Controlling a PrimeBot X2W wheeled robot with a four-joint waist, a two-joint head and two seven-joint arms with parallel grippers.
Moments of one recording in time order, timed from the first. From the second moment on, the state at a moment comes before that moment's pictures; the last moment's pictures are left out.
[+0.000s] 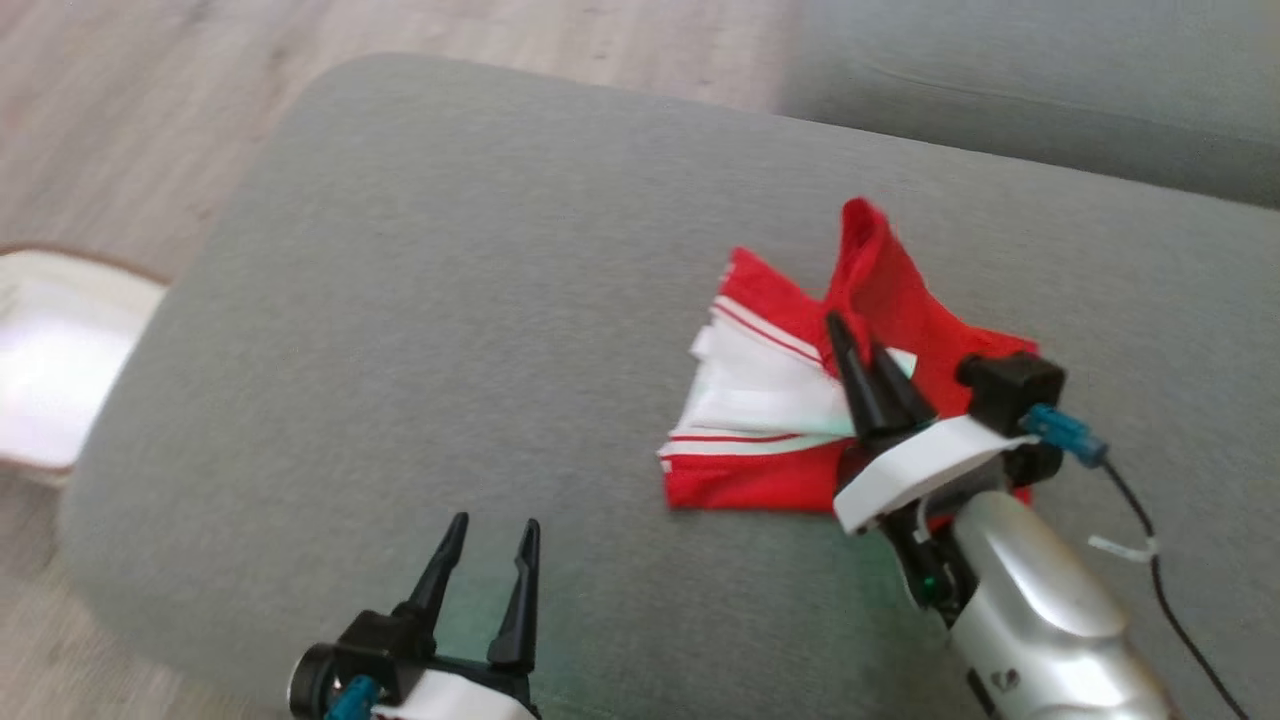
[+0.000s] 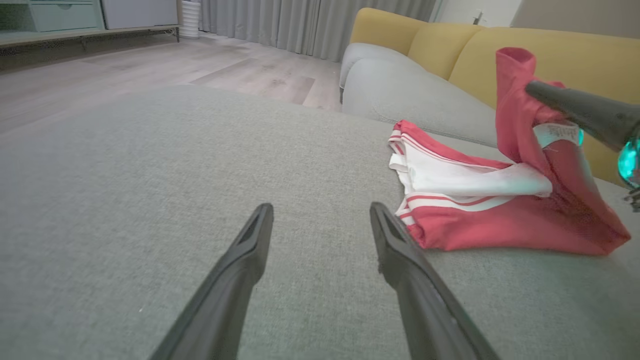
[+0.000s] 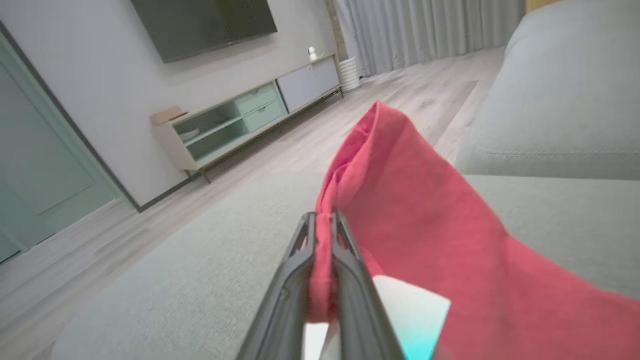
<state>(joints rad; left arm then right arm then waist) -0.01 0.05 -0.35 0.36 -0.28 -0.06 -0.25 -0.42 -0.09 0.43 0.62 0.51 0.13 -0.25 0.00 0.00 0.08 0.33</state>
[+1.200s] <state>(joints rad) 0.06 0.05 -0.16 0.35 -0.18 -0.04 -0.25 -0.13 -0.06 0.02 0.60 0.15 0.13 -0.25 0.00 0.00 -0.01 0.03</state>
